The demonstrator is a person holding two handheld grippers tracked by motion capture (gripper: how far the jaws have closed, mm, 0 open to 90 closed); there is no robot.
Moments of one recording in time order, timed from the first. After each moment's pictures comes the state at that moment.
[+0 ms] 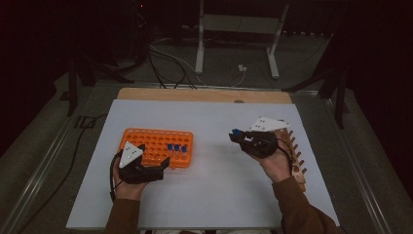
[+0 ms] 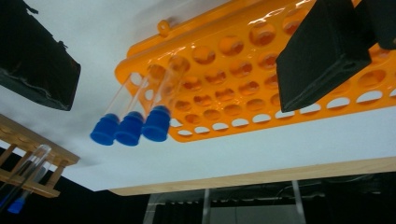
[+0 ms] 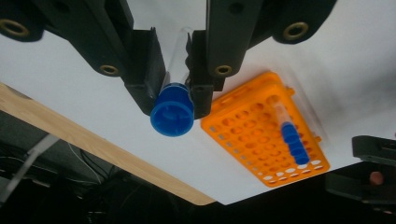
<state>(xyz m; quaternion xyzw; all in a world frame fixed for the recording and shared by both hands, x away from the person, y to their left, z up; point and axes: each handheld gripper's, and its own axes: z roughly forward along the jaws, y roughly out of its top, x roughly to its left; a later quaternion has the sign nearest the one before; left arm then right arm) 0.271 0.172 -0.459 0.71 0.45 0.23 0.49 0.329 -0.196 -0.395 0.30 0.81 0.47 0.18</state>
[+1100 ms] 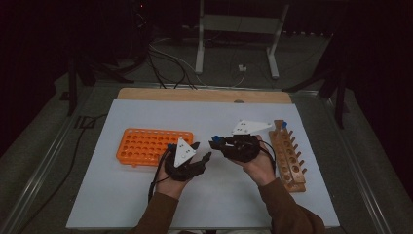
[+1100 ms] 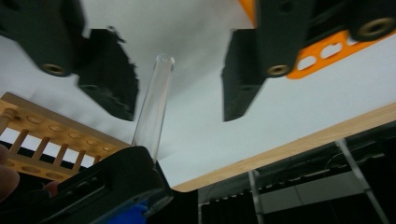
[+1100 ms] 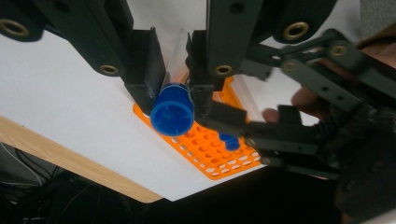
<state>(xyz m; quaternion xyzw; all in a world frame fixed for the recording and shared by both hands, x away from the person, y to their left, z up) 0.280 0.055 -0.441 0.77 0.33 0.23 0.50 0.322 -0.153 -0.395 0.27 0.82 0.50 0.10</state>
